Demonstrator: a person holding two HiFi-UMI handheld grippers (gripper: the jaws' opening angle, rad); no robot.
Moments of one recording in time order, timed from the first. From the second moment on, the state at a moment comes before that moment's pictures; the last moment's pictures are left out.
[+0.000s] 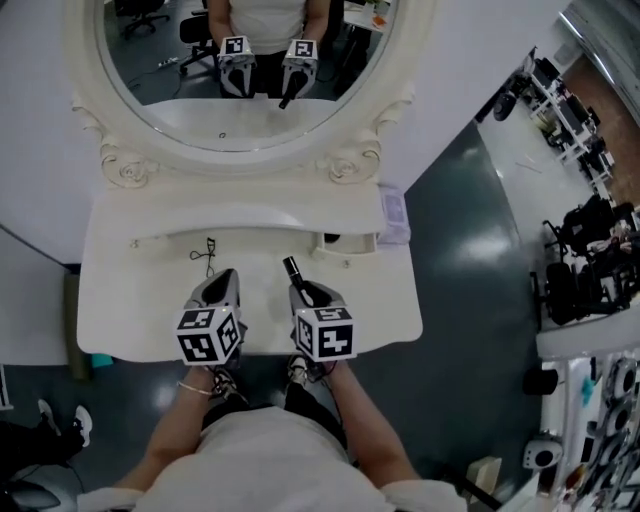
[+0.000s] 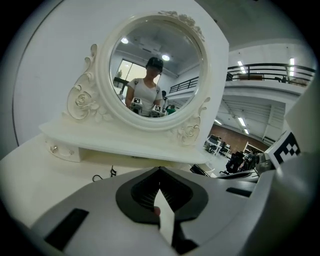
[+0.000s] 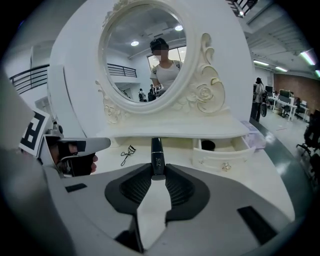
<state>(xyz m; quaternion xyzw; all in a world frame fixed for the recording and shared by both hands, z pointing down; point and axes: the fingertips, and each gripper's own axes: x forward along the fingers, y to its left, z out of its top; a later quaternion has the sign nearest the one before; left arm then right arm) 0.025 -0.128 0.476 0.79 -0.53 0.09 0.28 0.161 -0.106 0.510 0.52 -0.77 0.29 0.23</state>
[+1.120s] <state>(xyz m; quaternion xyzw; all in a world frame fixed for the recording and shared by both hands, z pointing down) 0.156 -0.191 0.516 0.80 -0.49 0.11 0.31 0.283 -0.162 0.536 0.52 -0.73 0.33 0.30</state>
